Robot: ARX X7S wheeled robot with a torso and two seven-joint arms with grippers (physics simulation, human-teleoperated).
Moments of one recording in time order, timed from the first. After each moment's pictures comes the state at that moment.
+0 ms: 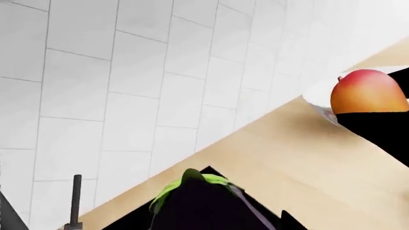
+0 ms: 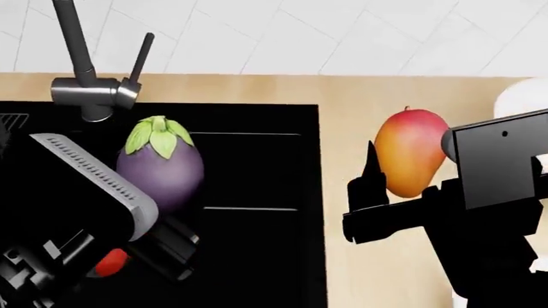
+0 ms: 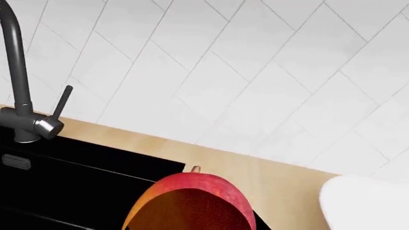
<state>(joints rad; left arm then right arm) -0.93 -0.59 0.62 0.62 -1.01 -0.89 -0.50 0.64 0.37 0.09 -0.63 0.34 1.25 -0.13</state>
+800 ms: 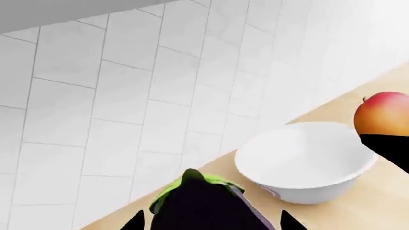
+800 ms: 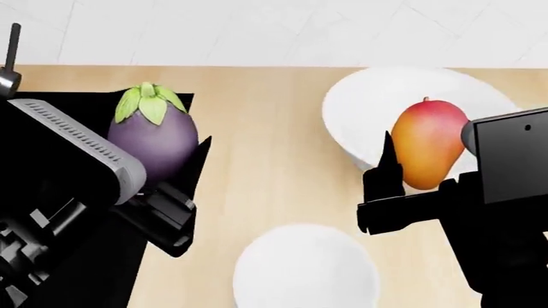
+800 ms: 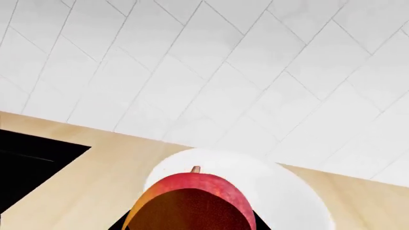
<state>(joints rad) -0.98 -0.57 0.59 0.59 -1.03 -0.88 -0.51 0.65 0.39 0.11 -0.62 0.35 1.24 -0.11</state>
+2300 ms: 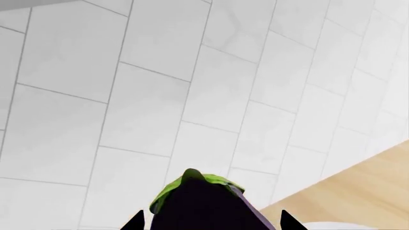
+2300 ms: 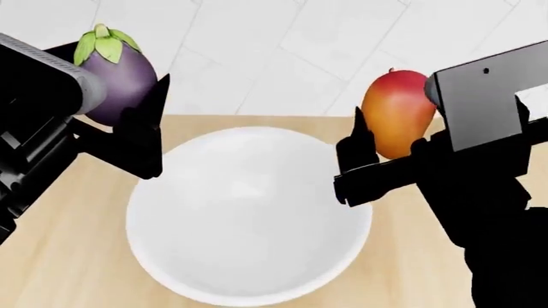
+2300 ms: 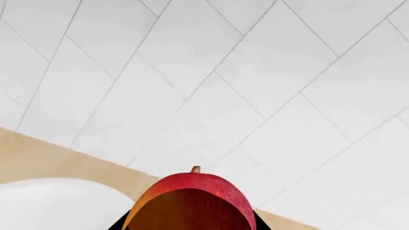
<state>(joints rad) -1.06 -0.57 0.56 0.40 -0.98 -0.83 -0.46 0.84 0.41 -0.02 -0.51 0.38 1.30 -0.13</state>
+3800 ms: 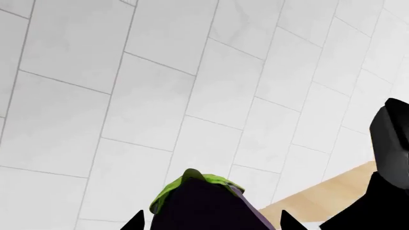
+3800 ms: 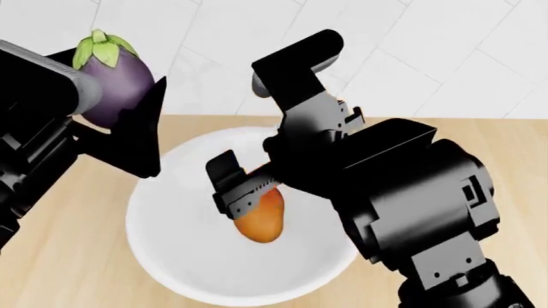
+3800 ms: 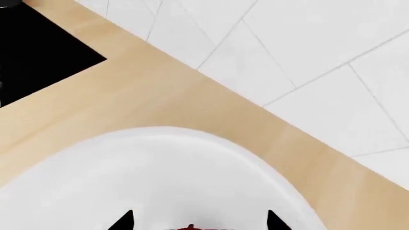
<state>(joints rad) -1.02 -0.58 0.56 0.36 -0.96 -0.77 -0.43 1.20 0.22 -0.48 0.18 0.46 1.26 -0.35</state>
